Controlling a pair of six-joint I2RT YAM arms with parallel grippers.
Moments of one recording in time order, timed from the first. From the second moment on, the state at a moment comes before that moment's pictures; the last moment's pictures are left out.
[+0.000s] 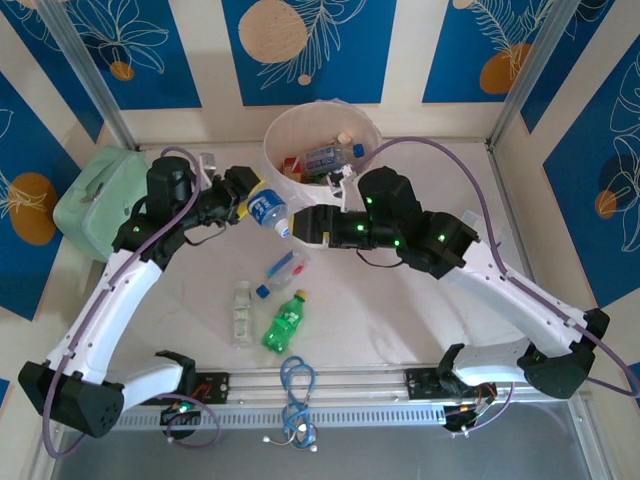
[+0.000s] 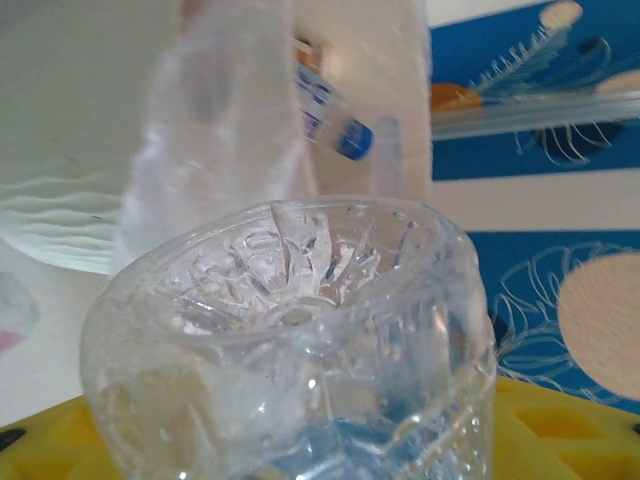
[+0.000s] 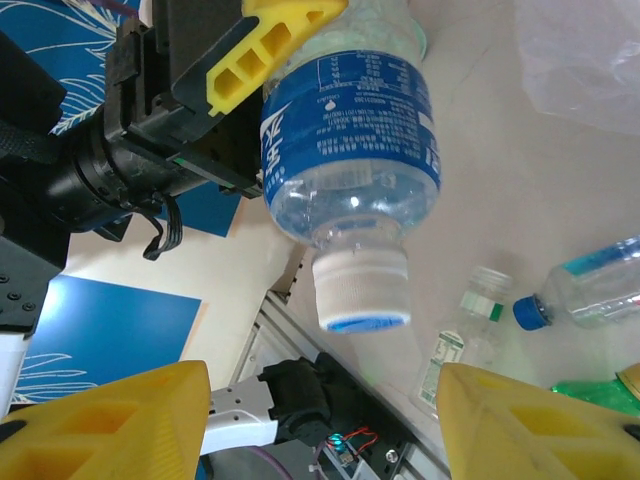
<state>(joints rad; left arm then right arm) -0.34 1.13 1.21 -0.46 0.49 -1.16 0.90 1.25 1.44 -0.63 -0.26 0.85</state>
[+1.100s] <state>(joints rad) -0.41 1.17 1.21 -0.27 0.55 -1.22 0.87 1.29 1.46 -0.62 -0.31 0.86</state>
